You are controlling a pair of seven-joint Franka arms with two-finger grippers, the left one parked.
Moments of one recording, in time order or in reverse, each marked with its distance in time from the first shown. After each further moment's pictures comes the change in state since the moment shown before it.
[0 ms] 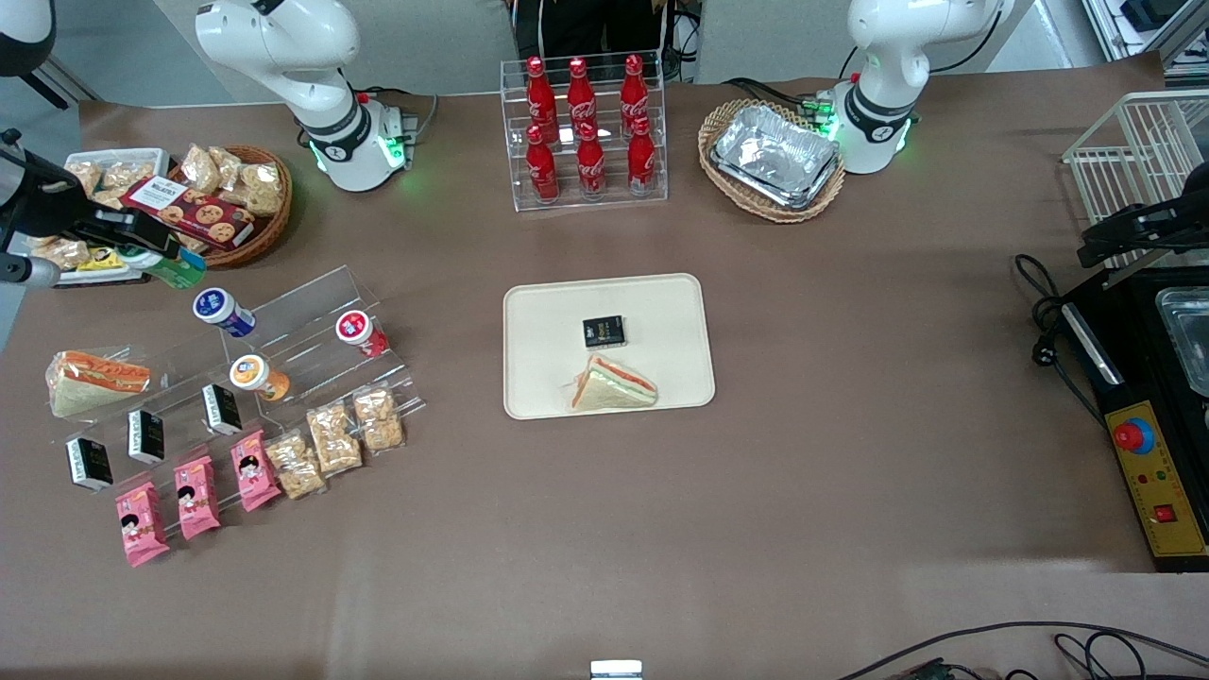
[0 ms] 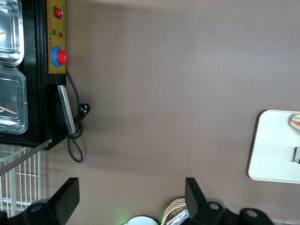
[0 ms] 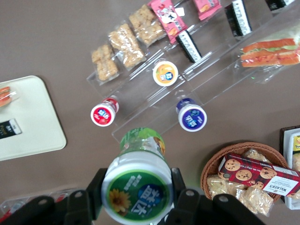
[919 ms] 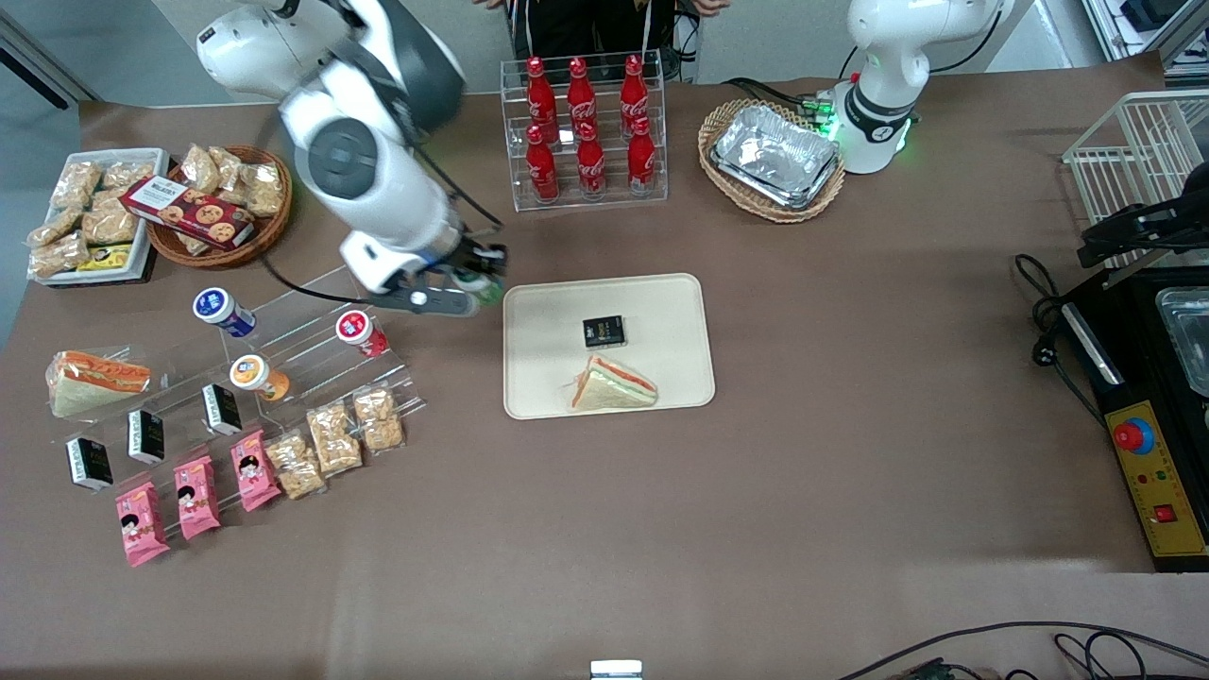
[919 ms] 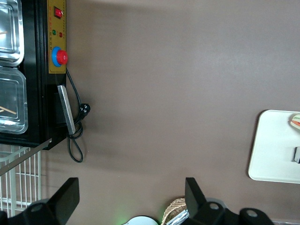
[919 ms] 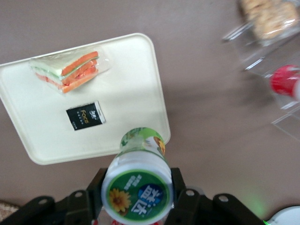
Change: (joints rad) arm 0.644 0.234 0.013 -0.152 0.126 0.439 0.575
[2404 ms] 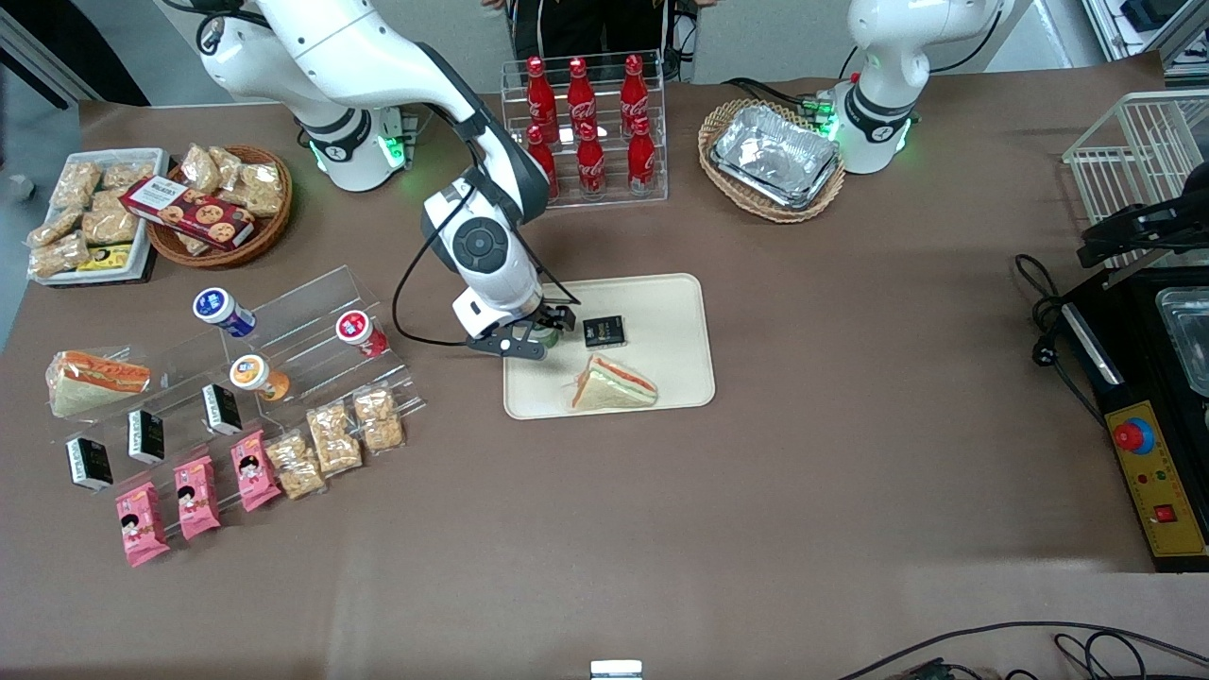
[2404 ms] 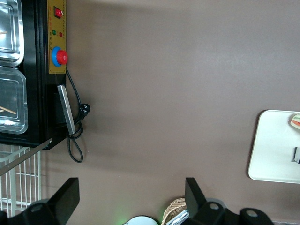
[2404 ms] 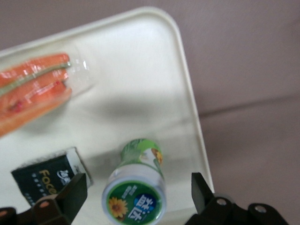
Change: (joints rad) arm 0.133 0.291 -0.028 -0.177 0.000 0.540 0.094
